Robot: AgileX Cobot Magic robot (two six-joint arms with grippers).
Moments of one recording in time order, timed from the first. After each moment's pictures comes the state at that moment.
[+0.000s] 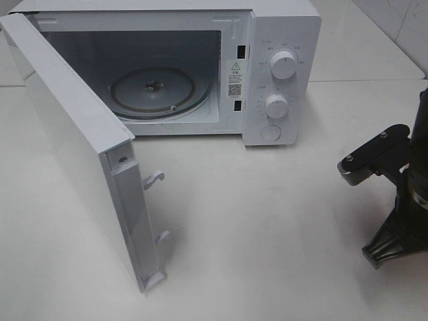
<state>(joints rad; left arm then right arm) 0.06 -0.01 -0.52 -0.09 1.07 0.04 0.62 1.46 -0.61 -0.60 0.89 0.62</state>
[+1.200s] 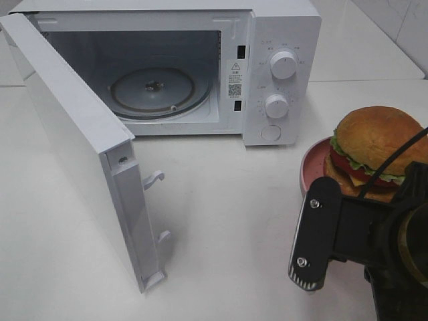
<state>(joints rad) 0.06 -0.01 -0.52 -0.09 1.07 0.04 1.14 1.29 -0.57 -0.60 0.95 0.30</state>
